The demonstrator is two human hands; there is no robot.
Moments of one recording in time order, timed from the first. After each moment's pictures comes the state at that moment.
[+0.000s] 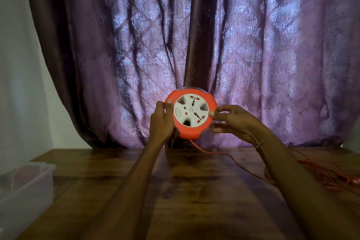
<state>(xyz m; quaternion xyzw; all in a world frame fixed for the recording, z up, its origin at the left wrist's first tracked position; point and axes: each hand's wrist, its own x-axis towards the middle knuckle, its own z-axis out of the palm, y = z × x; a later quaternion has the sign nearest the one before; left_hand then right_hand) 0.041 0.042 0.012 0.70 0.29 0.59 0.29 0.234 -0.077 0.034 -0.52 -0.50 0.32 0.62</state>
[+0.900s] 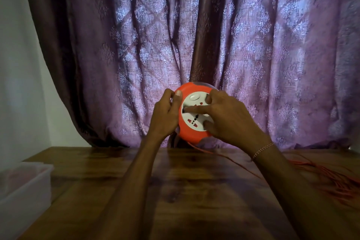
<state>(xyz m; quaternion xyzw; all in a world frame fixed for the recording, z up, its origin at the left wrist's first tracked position) 0.034 0.060 0.028 0.76 0.18 0.59 0.20 0.168 -0.081 0.049 -0.60 -0.65 -0.43 0.18</state>
